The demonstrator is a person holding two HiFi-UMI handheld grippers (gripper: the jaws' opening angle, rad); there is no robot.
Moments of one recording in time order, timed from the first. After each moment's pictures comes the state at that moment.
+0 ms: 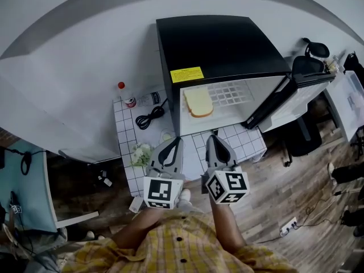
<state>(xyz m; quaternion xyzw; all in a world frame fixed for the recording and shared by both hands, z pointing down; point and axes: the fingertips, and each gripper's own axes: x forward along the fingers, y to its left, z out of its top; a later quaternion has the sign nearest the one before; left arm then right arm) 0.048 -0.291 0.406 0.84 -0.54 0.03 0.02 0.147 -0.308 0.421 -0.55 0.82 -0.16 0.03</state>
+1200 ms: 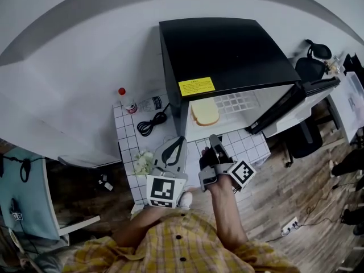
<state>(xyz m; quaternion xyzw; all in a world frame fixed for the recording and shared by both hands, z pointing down) 0.034 -0.334 0.417 0.85 -0.52 0.03 0.03 0.147 -0.365 0.495 -0.42 0.63 -0.55 0.36</state>
